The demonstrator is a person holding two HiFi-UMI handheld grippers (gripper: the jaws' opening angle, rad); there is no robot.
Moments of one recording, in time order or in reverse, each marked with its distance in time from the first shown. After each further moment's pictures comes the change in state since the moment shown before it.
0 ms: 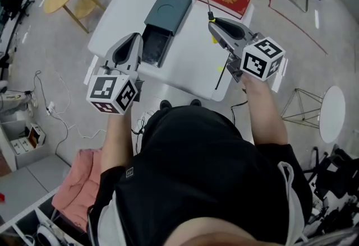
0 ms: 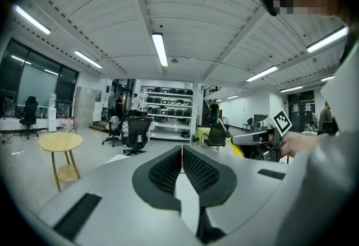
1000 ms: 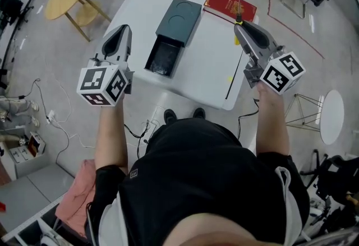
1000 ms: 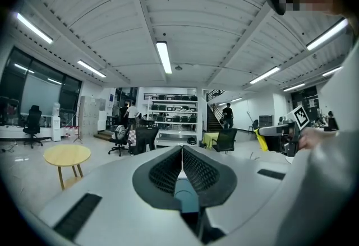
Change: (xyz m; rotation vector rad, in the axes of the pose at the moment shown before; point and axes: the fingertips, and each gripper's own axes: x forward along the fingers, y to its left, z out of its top) left arm -0.003 0.101 0.047 0.037 -0.064 0.041; right arm -0.005 0.010 0.061 -0.106 -0.162 -0.092
